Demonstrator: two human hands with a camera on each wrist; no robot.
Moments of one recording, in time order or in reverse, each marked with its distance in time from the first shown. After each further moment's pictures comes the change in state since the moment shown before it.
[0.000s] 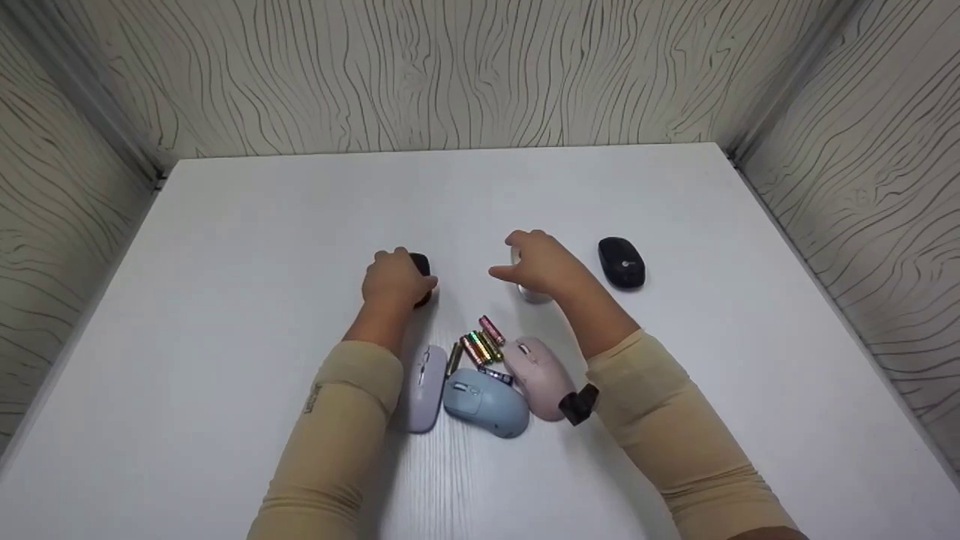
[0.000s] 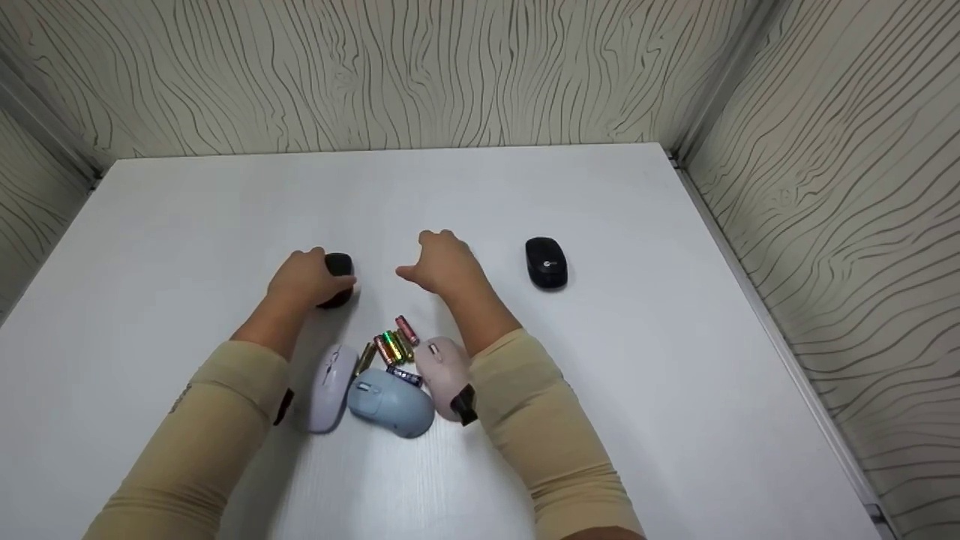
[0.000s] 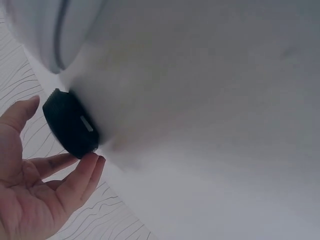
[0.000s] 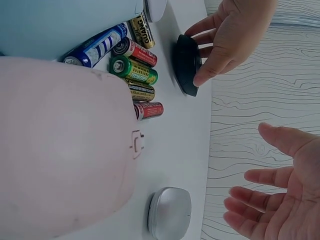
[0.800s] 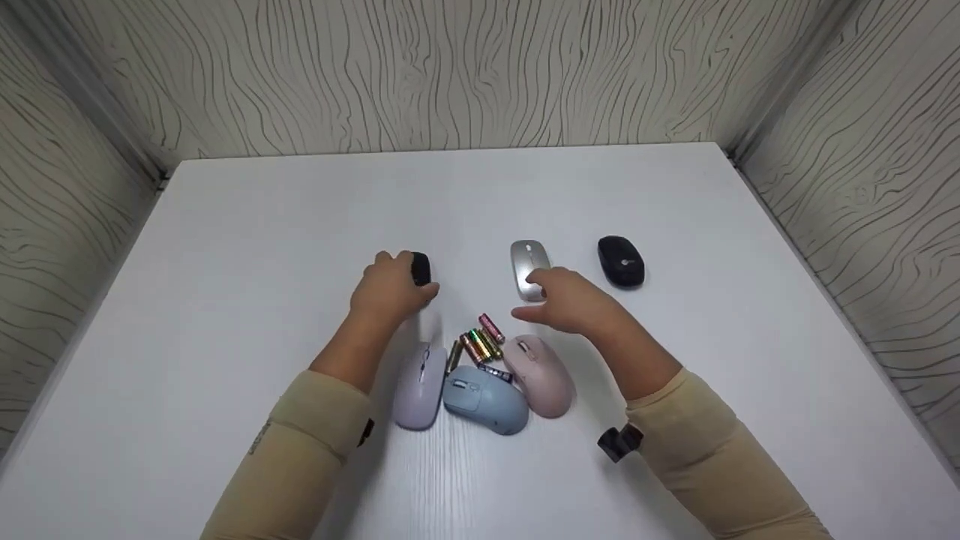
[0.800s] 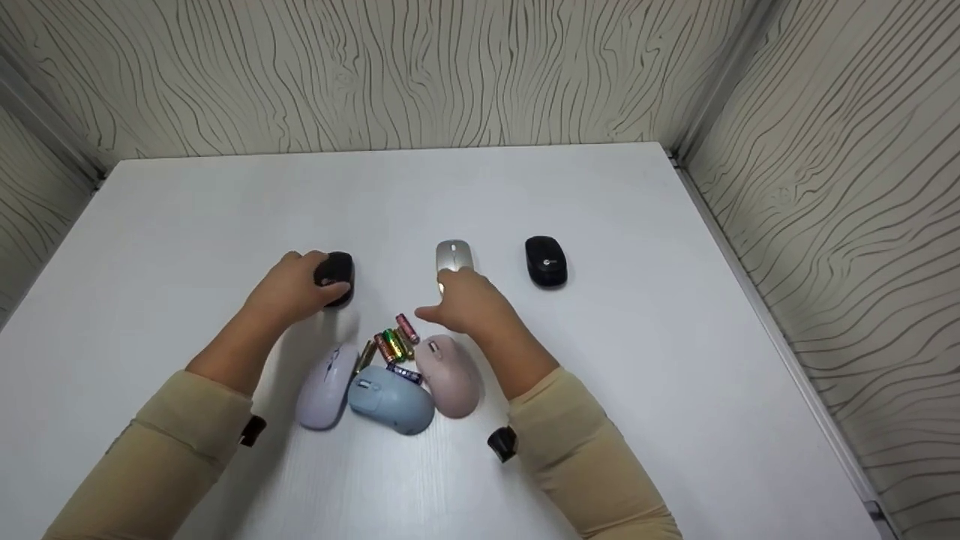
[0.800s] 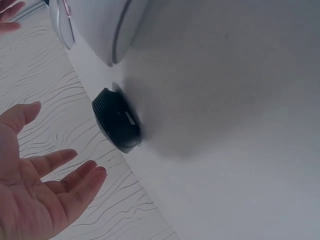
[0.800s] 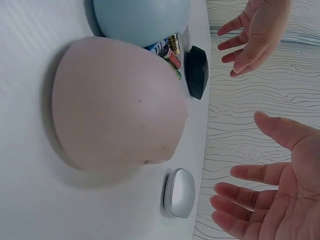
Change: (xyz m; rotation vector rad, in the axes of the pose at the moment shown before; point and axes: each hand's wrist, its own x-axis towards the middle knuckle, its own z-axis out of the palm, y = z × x) left_hand -0.041 -0.010 -0.016 -0.008 0.035 0.179; right_hand -0.047 0.028 0.011 0.004 -0.073 -0.089
